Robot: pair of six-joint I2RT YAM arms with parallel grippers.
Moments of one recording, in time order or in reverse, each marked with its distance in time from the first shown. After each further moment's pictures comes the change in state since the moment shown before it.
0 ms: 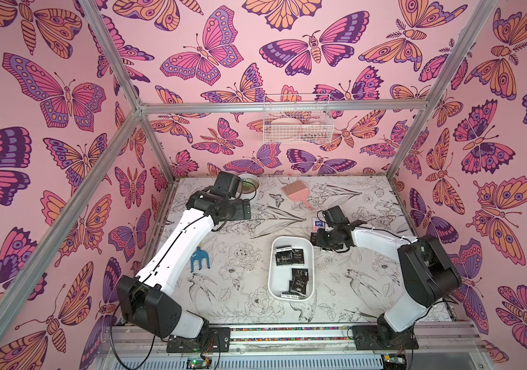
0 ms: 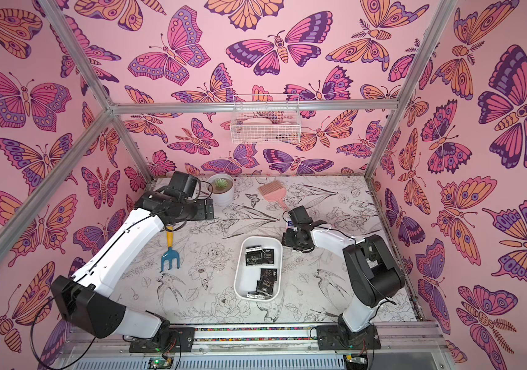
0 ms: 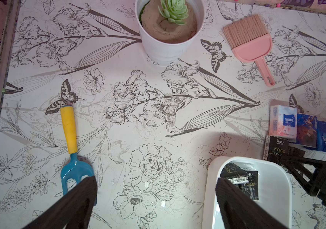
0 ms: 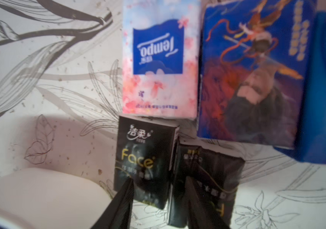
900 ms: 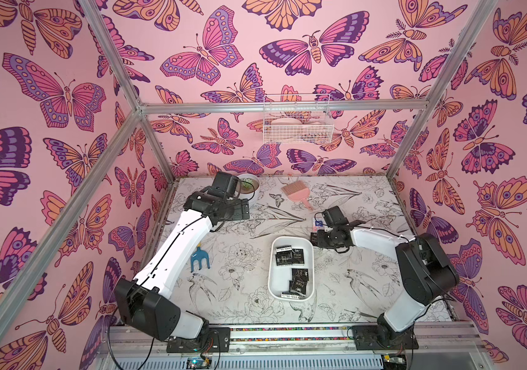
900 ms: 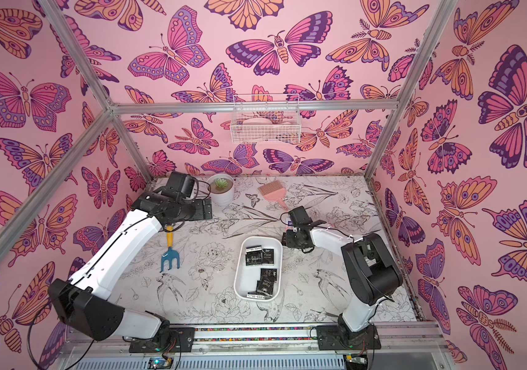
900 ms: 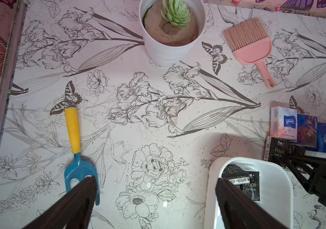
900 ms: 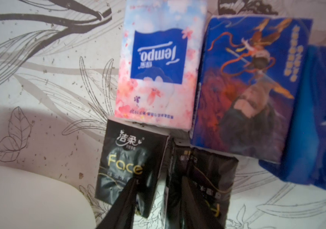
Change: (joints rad) left arm 0.008 -0.017 -0.005 0.000 -0.004 0.008; right arm -0.008 0.007 0.003 -0.007 0.045 -0.155
